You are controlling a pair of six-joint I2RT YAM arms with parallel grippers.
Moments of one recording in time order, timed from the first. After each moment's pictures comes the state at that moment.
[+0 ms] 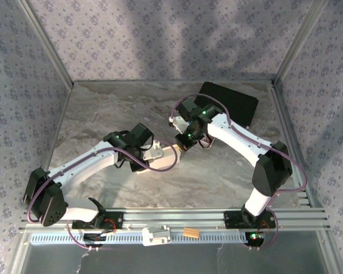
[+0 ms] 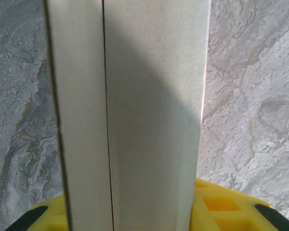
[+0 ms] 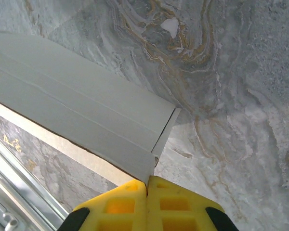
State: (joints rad) left arm -0.75 1.33 1.02 -0.95 -0.02 0.51; right arm 0.70 1.69 1.51 -1.07 -0.22 0.03
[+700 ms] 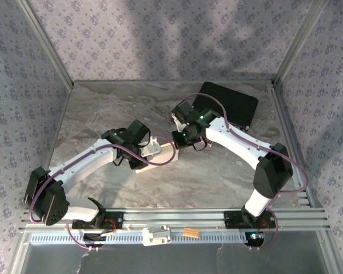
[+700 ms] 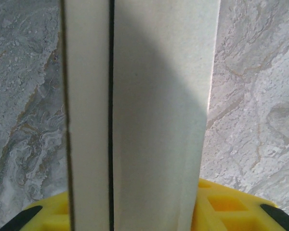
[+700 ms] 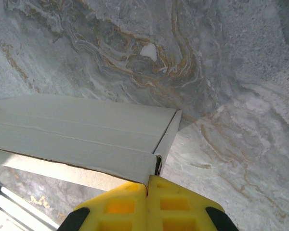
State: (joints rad) left arm -0.69 1.34 1.03 -0.94 0.02 0.49; right arm 0.76 1.66 1.45 -0.94 -0.11 0.36
